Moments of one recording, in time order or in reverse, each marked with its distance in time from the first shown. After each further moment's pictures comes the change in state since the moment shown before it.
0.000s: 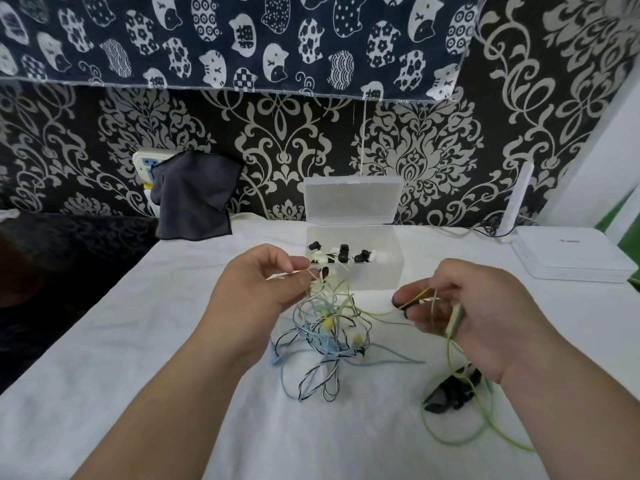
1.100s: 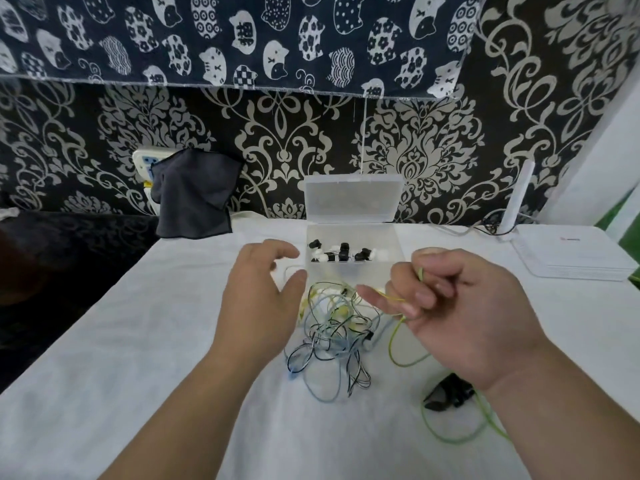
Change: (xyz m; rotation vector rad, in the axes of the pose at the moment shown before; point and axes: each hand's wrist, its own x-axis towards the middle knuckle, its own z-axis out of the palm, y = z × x) left_hand -0.001 -0.014 -0.001 0.779 0.148 0.333; right_hand -0.001 0.008 0.012 0.426 -0.413 -0.164
